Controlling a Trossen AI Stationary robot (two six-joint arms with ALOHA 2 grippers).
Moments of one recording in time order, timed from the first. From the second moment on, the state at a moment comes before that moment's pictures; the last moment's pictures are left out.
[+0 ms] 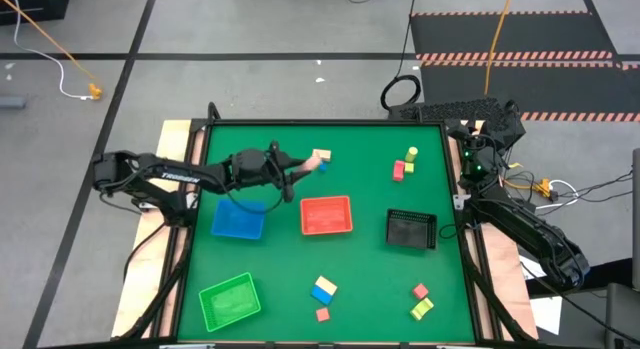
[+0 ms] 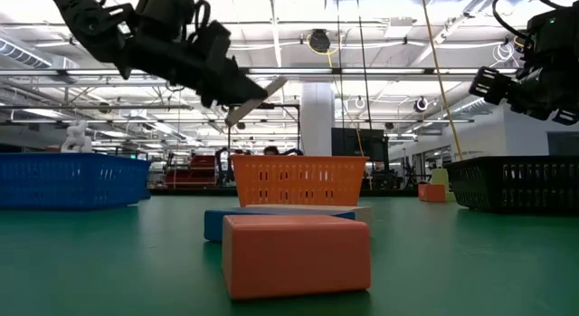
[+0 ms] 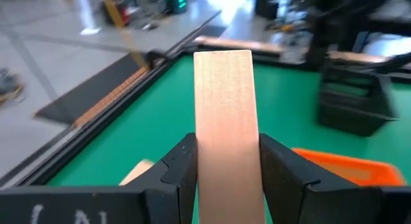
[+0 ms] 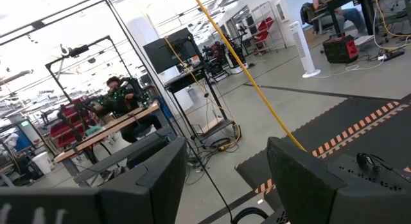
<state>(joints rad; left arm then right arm) 0.22 1.39 0.57 0.59 -0.04 0.01 -1.03 0.46 0.02 0.60 0.81 0.35</state>
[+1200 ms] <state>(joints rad) -0.02 1.69 0.58 0.97 -0.03 0.04 -1.03 0.46 0.02 0.60 0.81 0.35</state>
